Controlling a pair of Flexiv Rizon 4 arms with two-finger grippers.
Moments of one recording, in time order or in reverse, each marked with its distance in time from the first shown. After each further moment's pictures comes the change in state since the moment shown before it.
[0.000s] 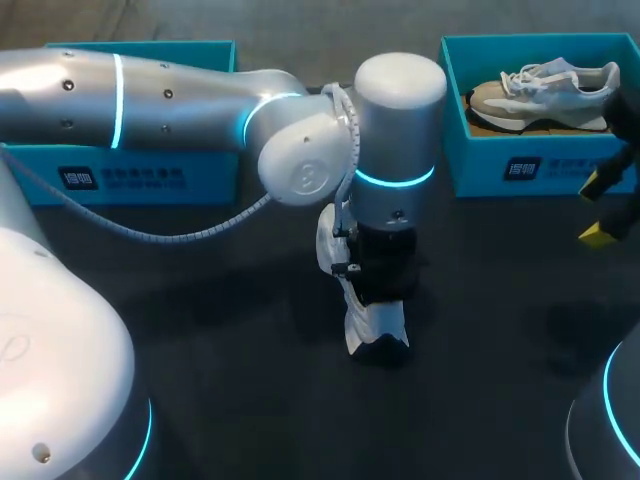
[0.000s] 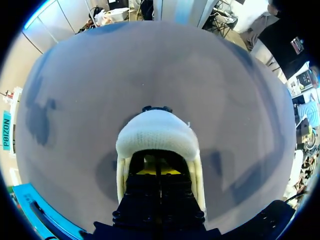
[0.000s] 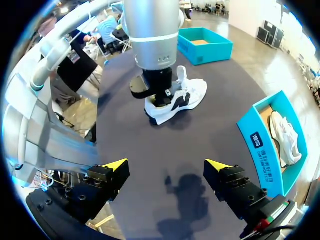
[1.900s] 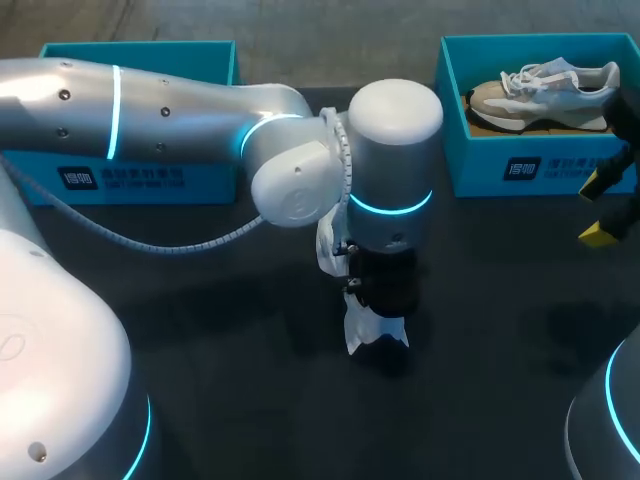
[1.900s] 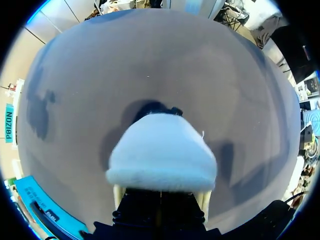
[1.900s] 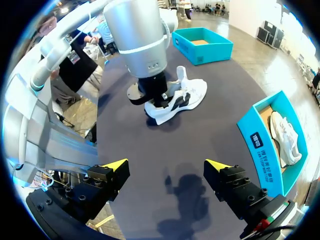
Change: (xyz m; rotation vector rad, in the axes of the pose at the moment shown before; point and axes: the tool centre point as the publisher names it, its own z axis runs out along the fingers) left arm -0.004 0.000 0.007 -0.094 -0.049 -0.045; right arm 0.000 0.000 0.000 0.000 0.001 0.000
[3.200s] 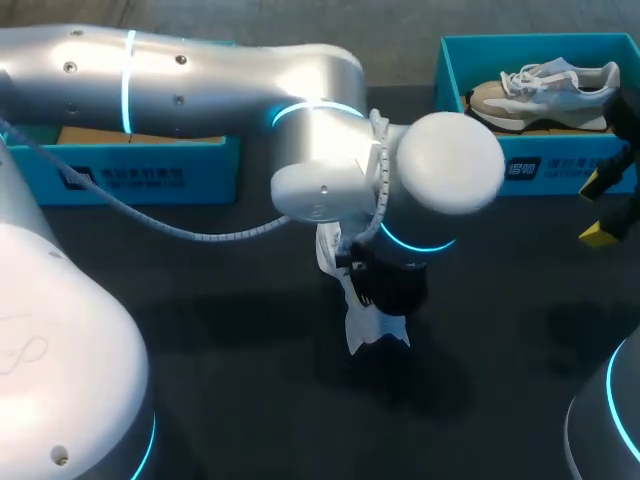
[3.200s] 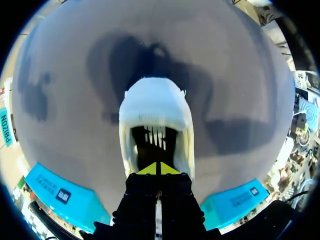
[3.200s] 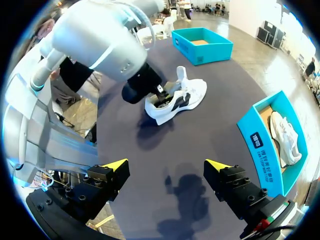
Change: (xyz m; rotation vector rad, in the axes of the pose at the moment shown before) left arm 0.002 0.033 -0.057 -0.406 0.064 0.036; right arm 0.000 0.000 0.000 0.000 0.000 0.000
